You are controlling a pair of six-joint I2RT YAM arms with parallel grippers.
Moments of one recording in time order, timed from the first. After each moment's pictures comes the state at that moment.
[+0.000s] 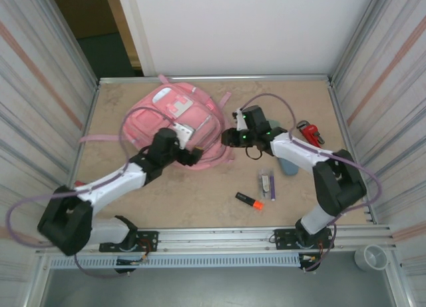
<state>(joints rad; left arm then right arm) -0.62 1.33 0.73 -0.01 -0.05 0.09 0.52 1.58 1.03 -0.21 -0.29 0.52</state>
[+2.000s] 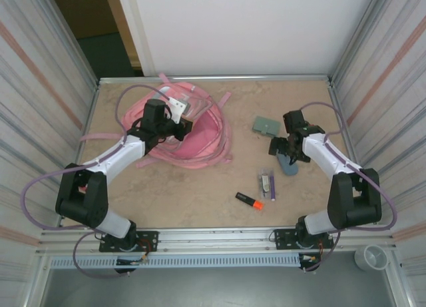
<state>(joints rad) -0.37 1.50 0.99 -0.07 0.38 0.04 0.17 1.44 0.94 -0.77 0.12 0.39</state>
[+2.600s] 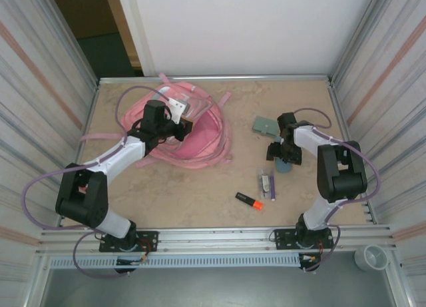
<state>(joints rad) -0.37 1.50 0.98 -0.04 0.38 0.02 0.16 1.70 1.00 -0.74 0.05 0.33</state>
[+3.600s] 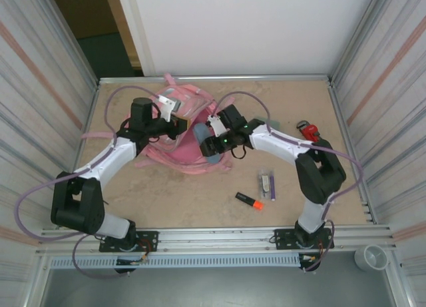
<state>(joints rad) -0.28 1.43 0.96 -0.05 0.63 -0.04 0.68 1.81 1.30 -0.45 -0.39 0.26</state>
